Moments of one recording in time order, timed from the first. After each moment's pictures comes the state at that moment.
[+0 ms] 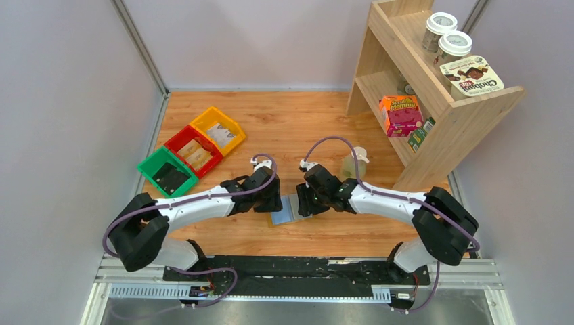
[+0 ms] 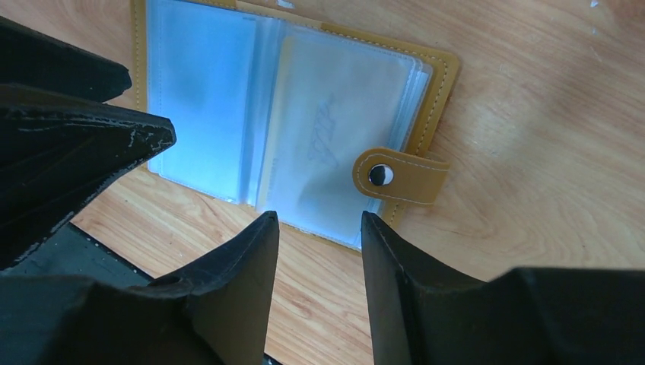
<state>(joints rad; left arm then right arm) -0.86 1.36 0.71 -0.31 -0.12 -0.81 0.88 1.48 0.79 -0.26 -0.05 0.54</state>
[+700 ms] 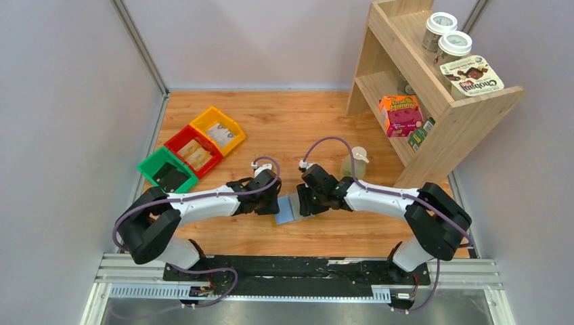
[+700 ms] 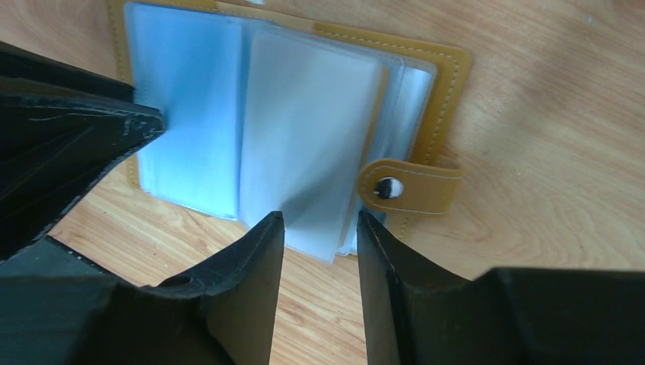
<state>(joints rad) -0.87 1.45 0.70 -0.29 -0.14 -0.87 0.88 1.54 0.82 -0.30 -0.03 0.56</state>
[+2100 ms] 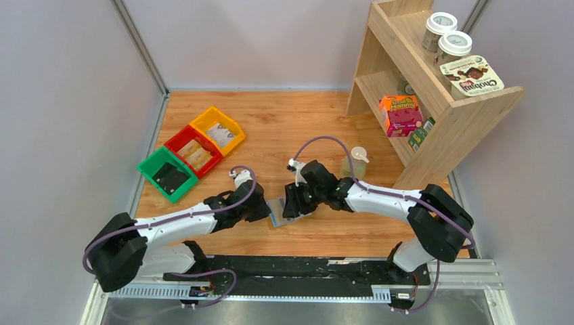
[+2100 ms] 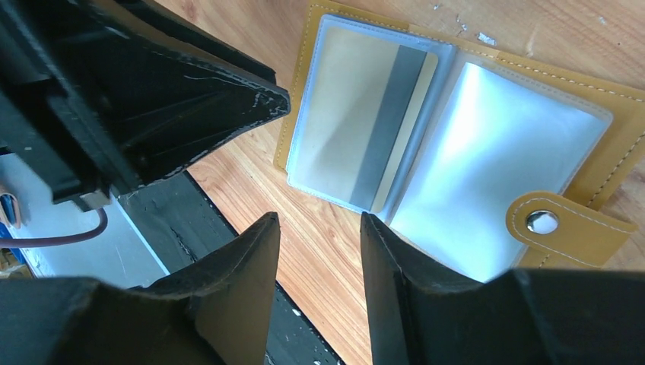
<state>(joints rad) -0.87 1.18 0.49 -0.21 -0.21 -1.03 0.89 1.52 0.82 -0.11 -0.33 0.54</state>
